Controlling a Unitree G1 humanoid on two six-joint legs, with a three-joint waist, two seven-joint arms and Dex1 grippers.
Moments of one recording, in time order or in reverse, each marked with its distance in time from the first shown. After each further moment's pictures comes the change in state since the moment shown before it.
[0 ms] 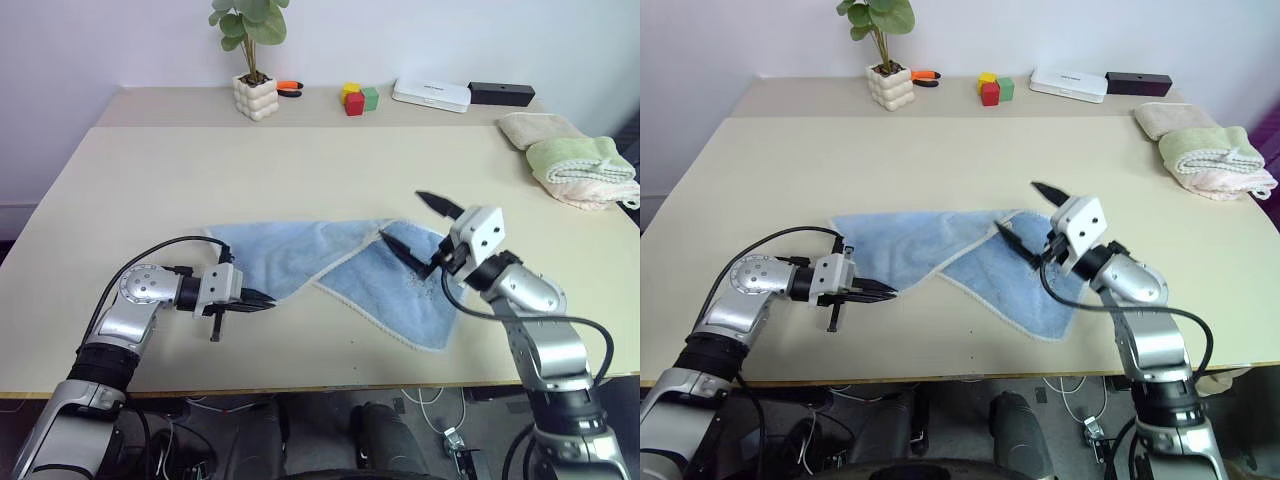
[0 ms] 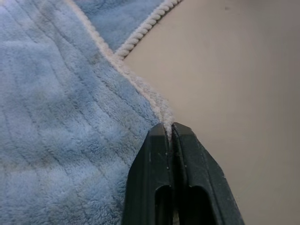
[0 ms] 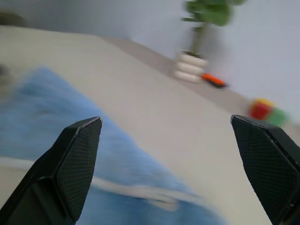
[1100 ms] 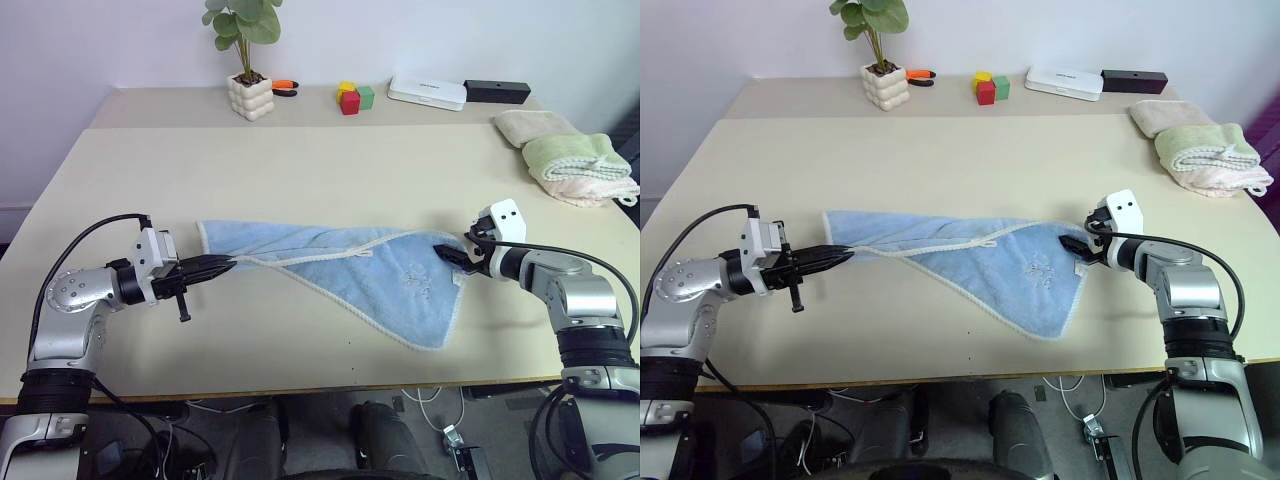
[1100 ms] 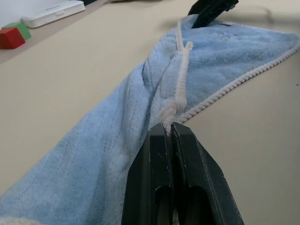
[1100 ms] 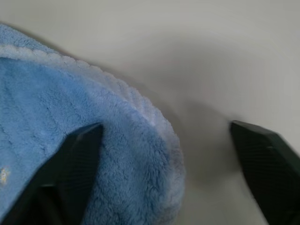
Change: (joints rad) left arm 0.160 0.057 0.291 -0.190 -0.188 0.177 0.136; right arm -0.210 -0.158 -0.028 0.478 0.030 0.578 0.102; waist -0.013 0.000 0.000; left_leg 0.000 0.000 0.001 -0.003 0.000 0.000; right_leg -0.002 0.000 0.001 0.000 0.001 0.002
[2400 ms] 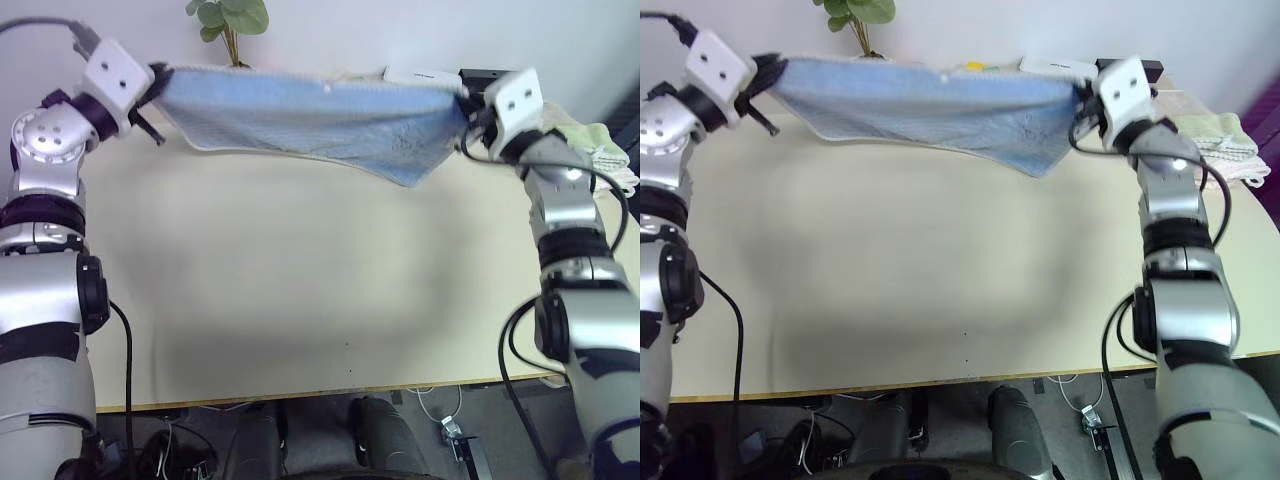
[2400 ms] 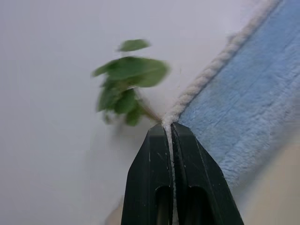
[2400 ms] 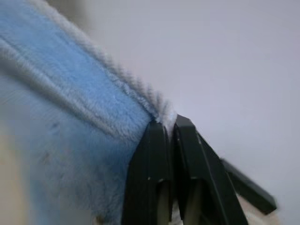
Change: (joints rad) left arm -0.977 0.054 -0.081 1.101 0.495 -0.601 0.421; right arm -0.434 0.035 0.055 0.475 -0.178 -0.957 -0.051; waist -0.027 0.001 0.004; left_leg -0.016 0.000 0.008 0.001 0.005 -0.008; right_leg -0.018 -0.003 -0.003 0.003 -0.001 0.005
